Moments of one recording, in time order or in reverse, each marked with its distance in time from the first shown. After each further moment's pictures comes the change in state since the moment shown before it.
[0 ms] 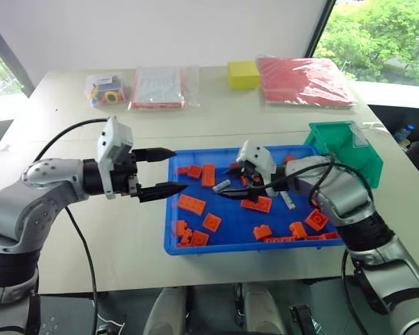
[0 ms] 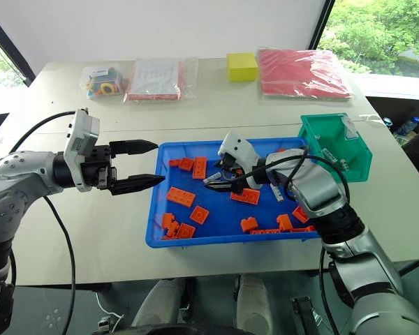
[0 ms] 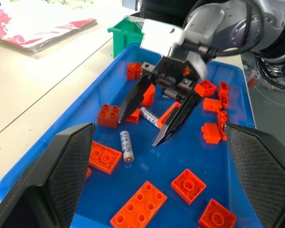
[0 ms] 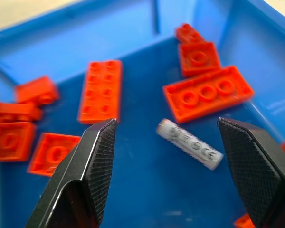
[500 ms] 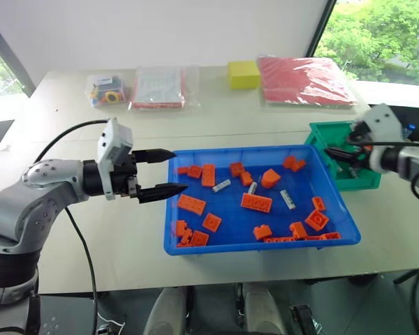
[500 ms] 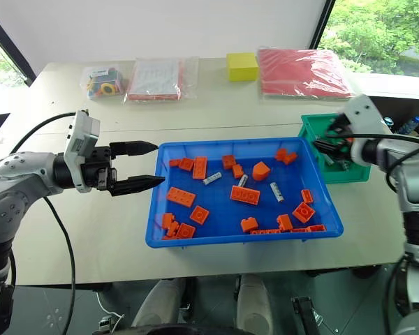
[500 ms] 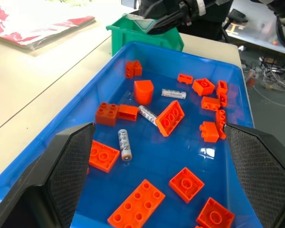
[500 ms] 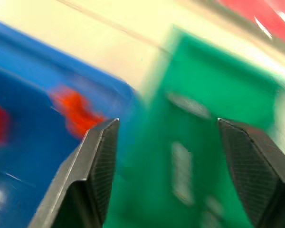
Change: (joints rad) left arm 0.002 -0.001 -0.005 0.003 0.001 0.000 -0.017; right arm 0.080 -0.300 -0.429 0.002 0.025 0.078 -0.137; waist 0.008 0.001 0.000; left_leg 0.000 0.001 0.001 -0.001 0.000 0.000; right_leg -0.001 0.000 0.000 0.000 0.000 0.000
